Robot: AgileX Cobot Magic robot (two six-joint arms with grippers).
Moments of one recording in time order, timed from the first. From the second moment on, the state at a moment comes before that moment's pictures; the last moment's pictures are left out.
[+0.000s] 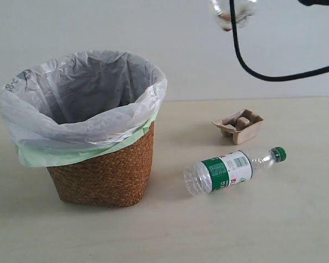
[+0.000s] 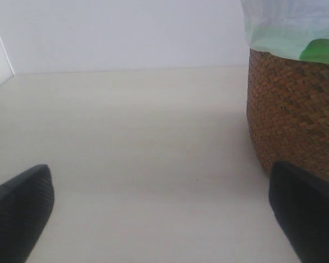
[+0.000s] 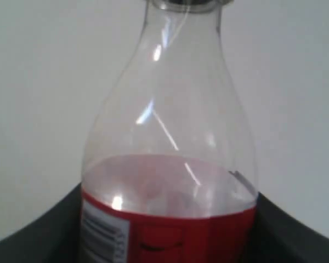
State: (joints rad) left arm 0.08 0.00 0.00 -0.02 0.31 0.06; right arm 0.72 1.48 -1.36 1.11 -0.31 -1.82
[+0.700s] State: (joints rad) left arm 0.08 0.00 0.00 -0.02 0.31 0.06; right arm 0.72 1.62 -1.60 1.68 0.10 -1.34
